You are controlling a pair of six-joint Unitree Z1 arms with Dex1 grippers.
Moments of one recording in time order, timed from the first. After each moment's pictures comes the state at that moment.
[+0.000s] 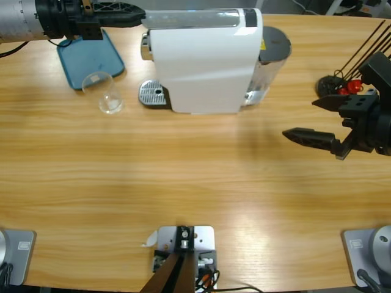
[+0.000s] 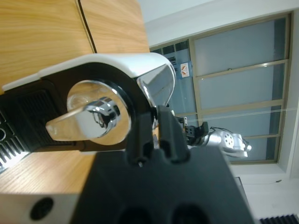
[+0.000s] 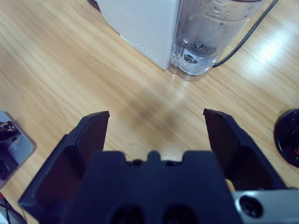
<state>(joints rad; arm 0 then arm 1) -0.31 1.85 -0.87 -0.67 -0.98 -1.03 0.75 1.15 -0.64 0.26 0.00 0.03</state>
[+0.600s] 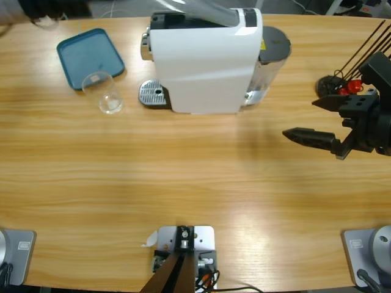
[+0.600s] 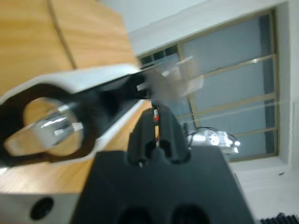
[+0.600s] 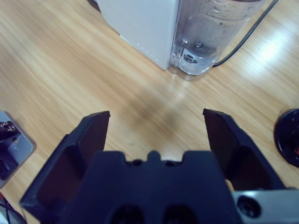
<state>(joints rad) -0.31 1.75 -0.90 -0.67 -0.98 -1.07 0.75 1.15 -0.64 0.26 0.00 0.03</state>
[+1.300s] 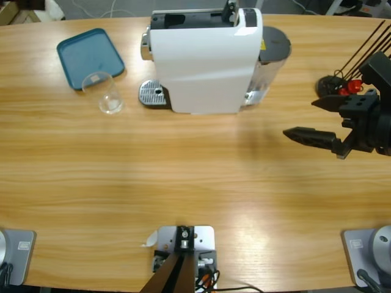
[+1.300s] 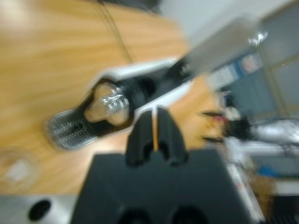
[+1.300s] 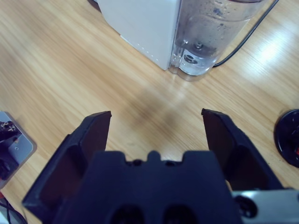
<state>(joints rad) -0.42 1.49 -1.14 0.22 -0.53 -0.47 0.75 1.15 -0.64 0.26 0.00 0.03</state>
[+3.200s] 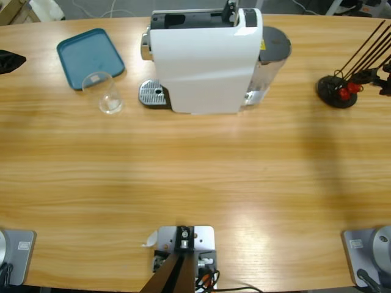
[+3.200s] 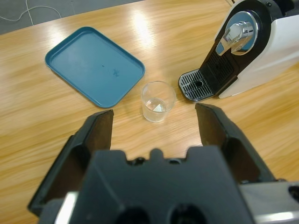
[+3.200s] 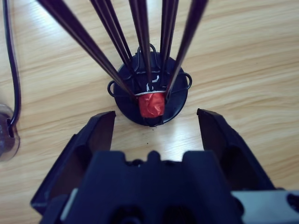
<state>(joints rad) -0.53 1.07 -0.81 0.34 0.10 -0.17 0.12 1.45 -0.72 0.21 -0.19 0.30</state>
